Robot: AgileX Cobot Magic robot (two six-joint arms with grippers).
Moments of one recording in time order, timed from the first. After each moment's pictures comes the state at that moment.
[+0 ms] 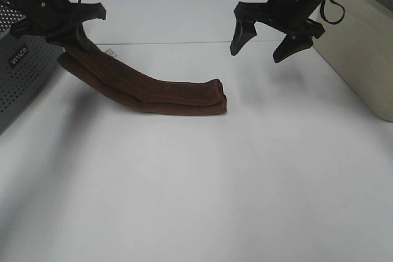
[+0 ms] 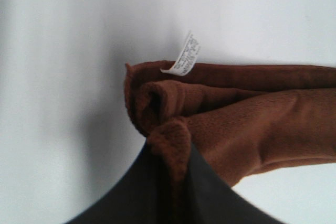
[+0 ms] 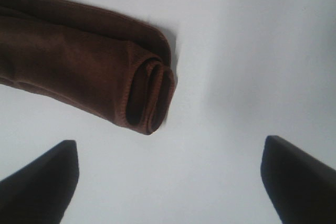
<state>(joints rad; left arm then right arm) -0.15 2.11 -1.70 -0.28 0.82 -0.05 0.23 2.13 -1.77 0.35 0.99 -0.11</state>
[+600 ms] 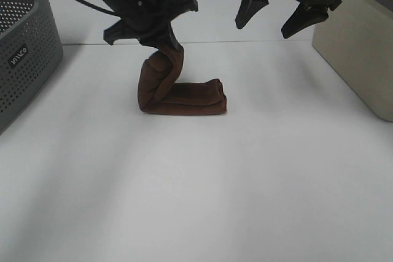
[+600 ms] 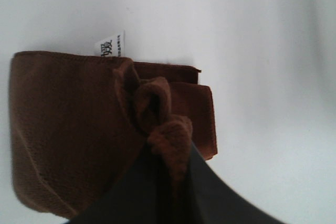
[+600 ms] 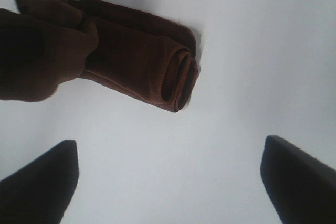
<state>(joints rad) -0.44 2.22 -1.86 -0.35 0.74 -0.31 0.23 2.00 -1.77 0.35 1.07 -0.11</state>
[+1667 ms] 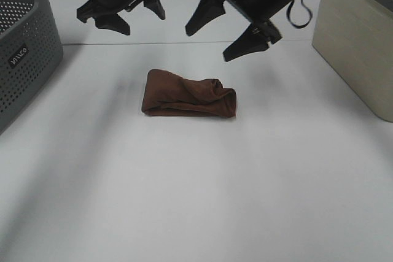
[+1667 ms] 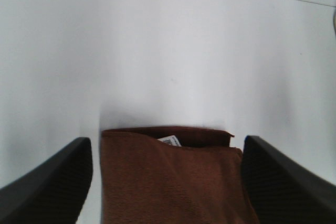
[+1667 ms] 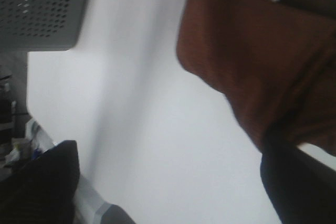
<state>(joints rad) -0.29 2.27 -2.02 -0.38 0.81 -0.23 0.27 2.14 -1.77 0.79 1.11 -0.28</state>
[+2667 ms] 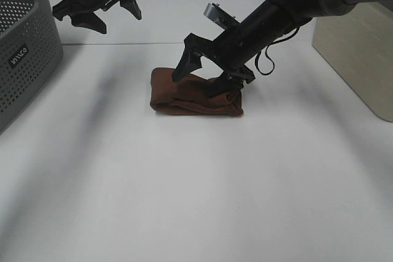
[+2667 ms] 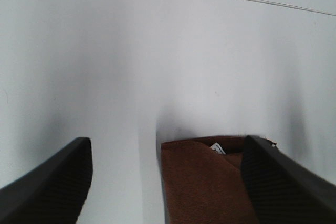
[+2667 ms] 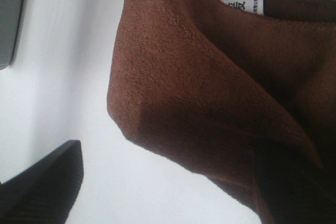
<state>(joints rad) -0.23 2.27 -2.02 -0.33 0.82 -0.22 0.32 2.35 -1.77 0.81 0.90 -0.37</state>
